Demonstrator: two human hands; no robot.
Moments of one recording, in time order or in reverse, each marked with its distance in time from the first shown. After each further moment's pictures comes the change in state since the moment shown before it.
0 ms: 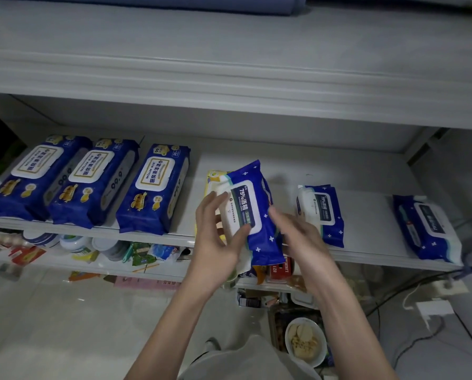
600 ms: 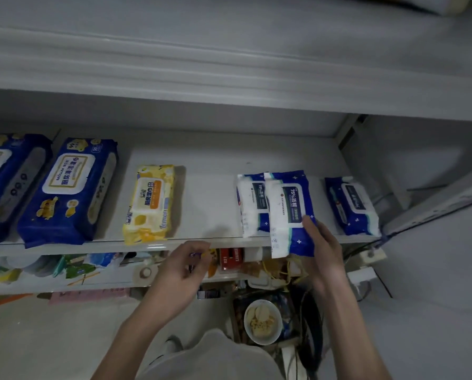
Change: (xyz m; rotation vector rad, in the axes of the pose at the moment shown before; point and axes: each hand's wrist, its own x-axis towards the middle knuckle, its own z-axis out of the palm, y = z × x) left_hand -0.022 -0.038 0.049 0.227 -0.329 -0.186; right_hand 0.001 0.055 -0.165 0.377 0.556 0.022
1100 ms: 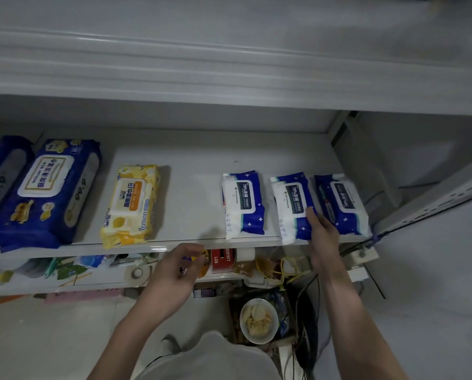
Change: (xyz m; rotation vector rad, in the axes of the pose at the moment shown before) left_hand 0.013 0.006 0.035 0.075 0.006 -0.065; right_hand 0.095 0.000 -0.039 -0.131 0.069 -0.075
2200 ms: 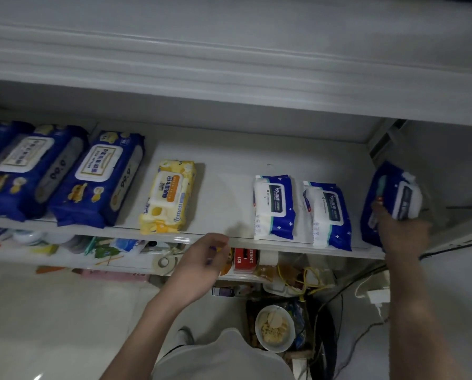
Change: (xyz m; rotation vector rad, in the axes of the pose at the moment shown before) left_hand -0.002 0.011 -0.009 -0.078 0.011 -0.057; right_hand -0.006 -0.080 -0.020 -0.431 0.326 -0.258
